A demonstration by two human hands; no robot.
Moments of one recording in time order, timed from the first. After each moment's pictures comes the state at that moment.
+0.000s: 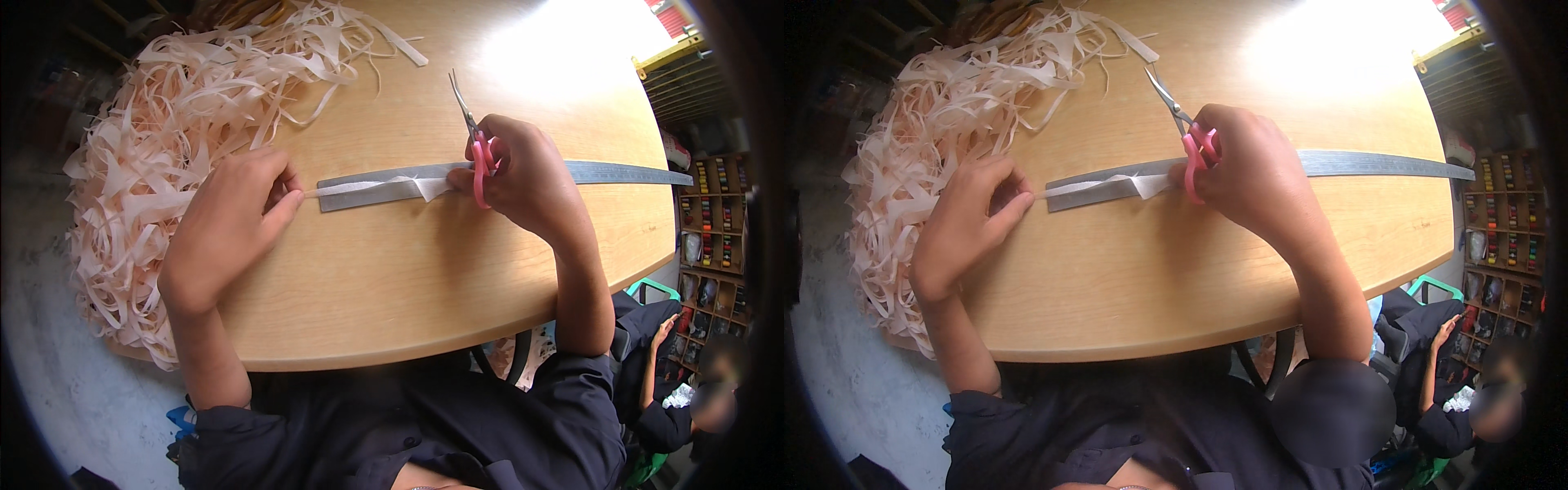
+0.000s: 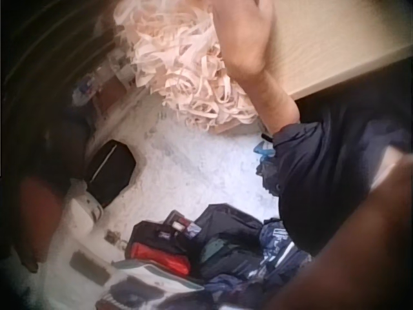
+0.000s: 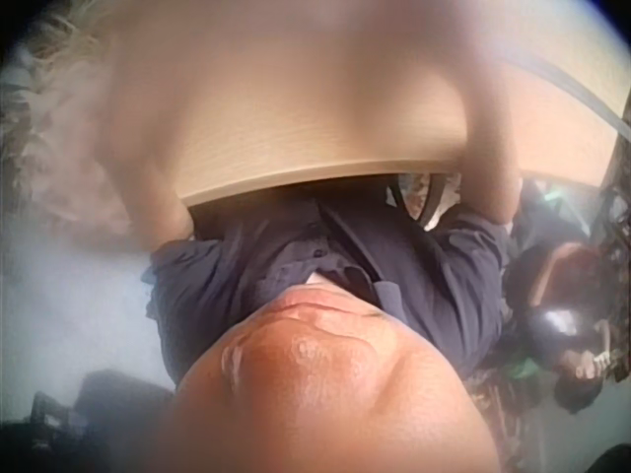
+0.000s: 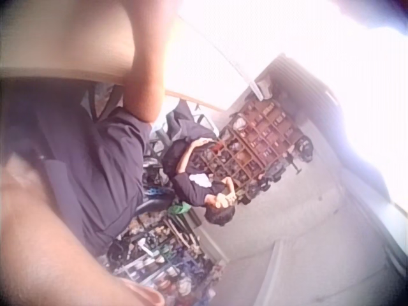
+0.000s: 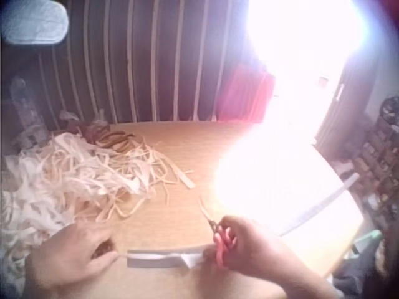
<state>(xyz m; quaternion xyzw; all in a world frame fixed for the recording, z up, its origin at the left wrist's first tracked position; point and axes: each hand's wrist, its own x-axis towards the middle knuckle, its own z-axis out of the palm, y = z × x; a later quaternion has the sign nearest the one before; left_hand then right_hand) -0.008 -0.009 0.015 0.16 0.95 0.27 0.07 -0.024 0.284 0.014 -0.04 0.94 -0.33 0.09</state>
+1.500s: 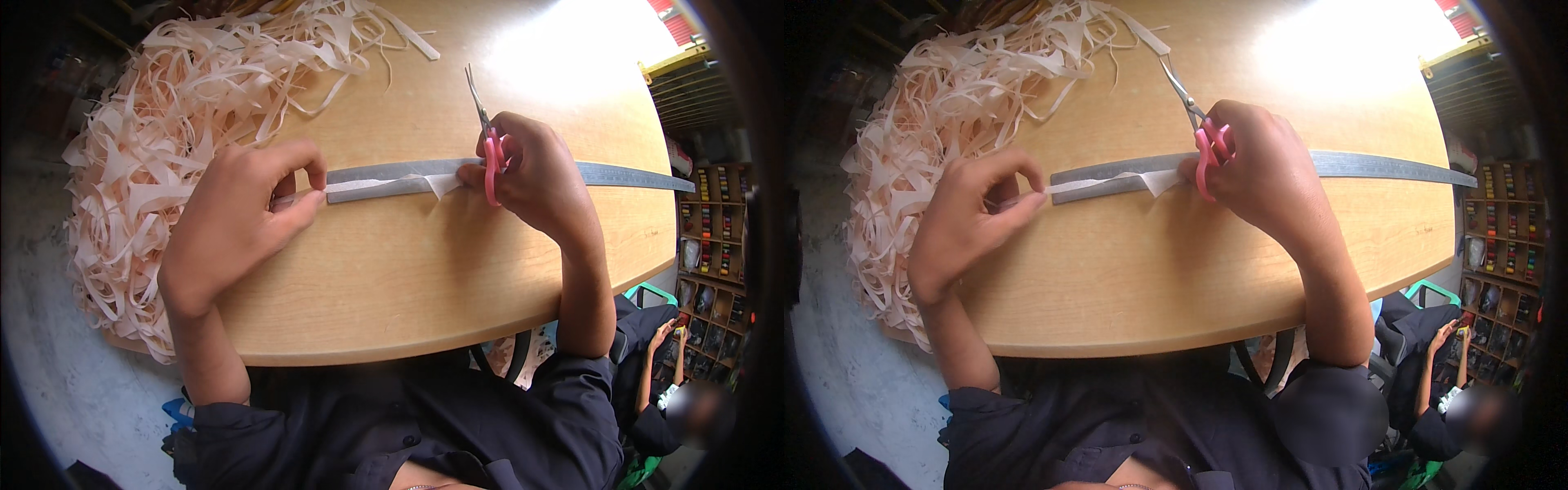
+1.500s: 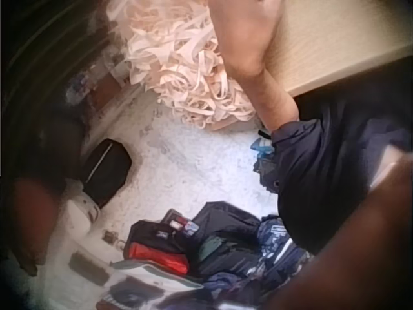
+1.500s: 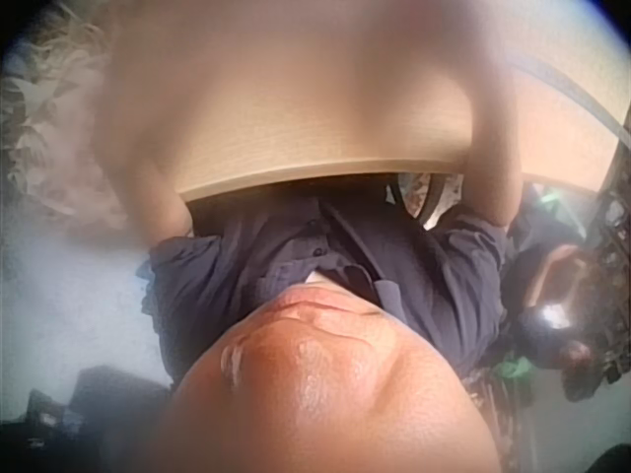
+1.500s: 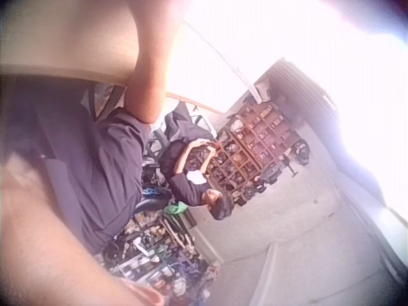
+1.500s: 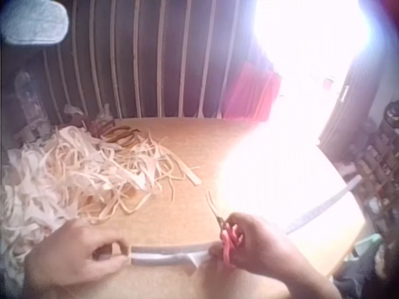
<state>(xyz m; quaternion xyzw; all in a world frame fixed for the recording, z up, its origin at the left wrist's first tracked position) -0.002 -0.004 0.031 0.16 0.93 0.32 0.10 -0.027 0.287 0.008 -0.05 0.95 -0.30 0.09</state>
